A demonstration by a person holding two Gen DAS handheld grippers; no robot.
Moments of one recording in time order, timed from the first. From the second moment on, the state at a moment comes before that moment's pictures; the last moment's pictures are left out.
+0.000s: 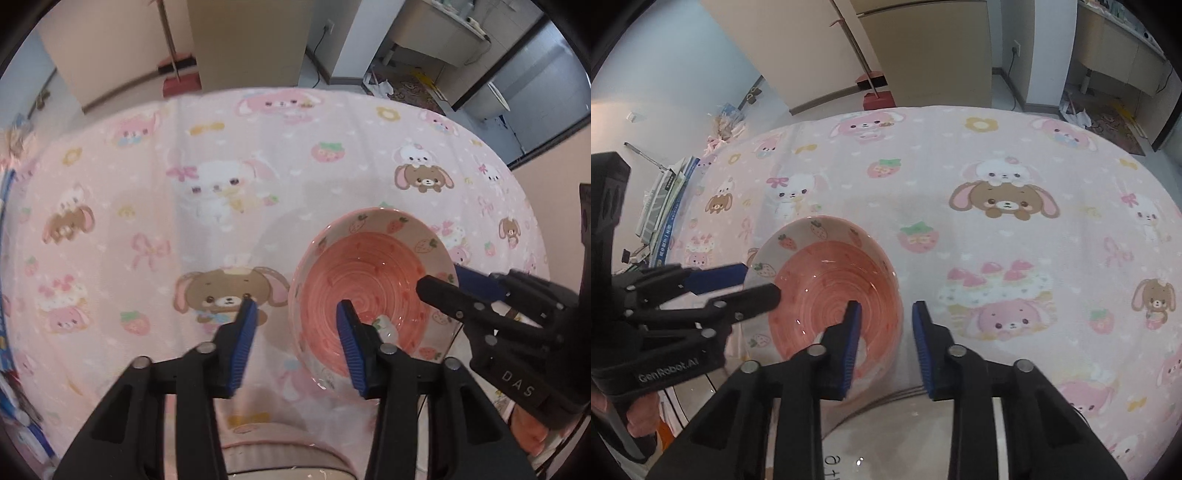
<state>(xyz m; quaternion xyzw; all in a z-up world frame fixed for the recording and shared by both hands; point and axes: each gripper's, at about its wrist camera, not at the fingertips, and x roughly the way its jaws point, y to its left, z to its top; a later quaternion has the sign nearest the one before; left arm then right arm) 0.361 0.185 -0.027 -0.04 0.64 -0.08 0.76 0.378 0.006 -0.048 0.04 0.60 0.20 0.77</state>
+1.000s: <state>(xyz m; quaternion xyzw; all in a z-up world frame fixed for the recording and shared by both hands) 0.263 0.214 0.099 -0.04 0.54 -0.11 0.83 0.296 0.032 0.075 0.01 0.53 0.25 0.81</state>
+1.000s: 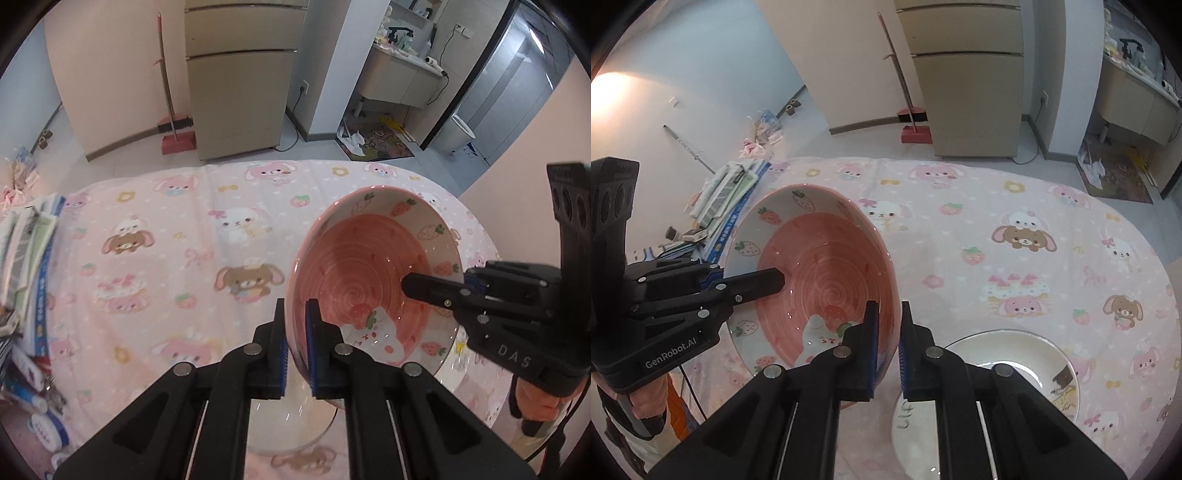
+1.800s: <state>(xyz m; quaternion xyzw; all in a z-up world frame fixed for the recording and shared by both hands) 0.182 0.250 0.058 -0.04 0.57 -0.07 0.82 0.229 0.085 0.035 -0.03 0.57 0.30 0.76</state>
